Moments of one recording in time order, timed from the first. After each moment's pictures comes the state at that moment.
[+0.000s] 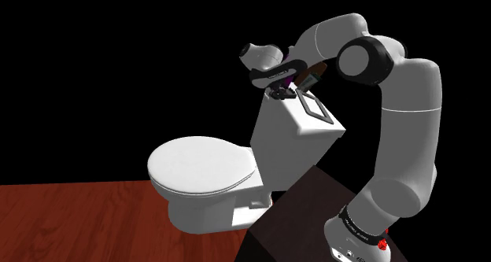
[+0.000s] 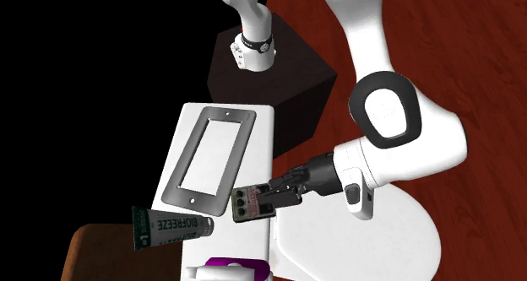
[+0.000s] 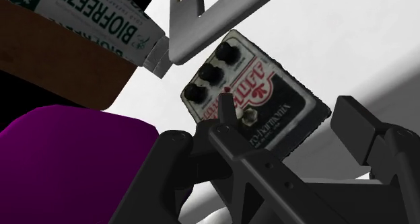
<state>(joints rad) -0.09 0.50 -0.11 -1.63 -0.87 1.73 -0.06</state>
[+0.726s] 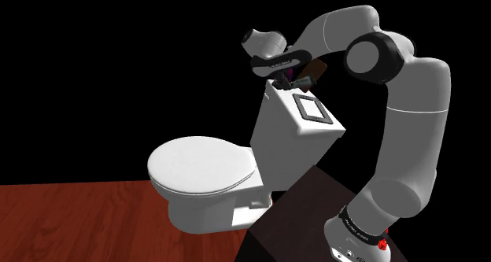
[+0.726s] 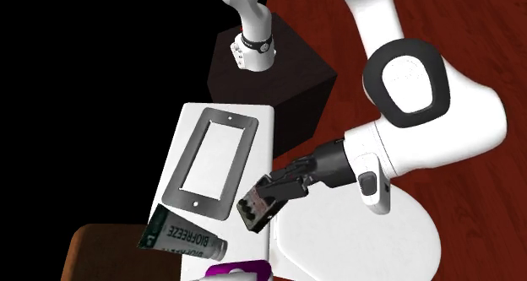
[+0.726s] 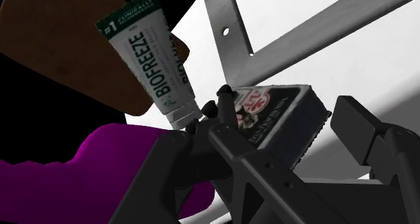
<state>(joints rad) -0.08 0.45 -0.11 -1.59 -0.86 1.66 -0.13</state>
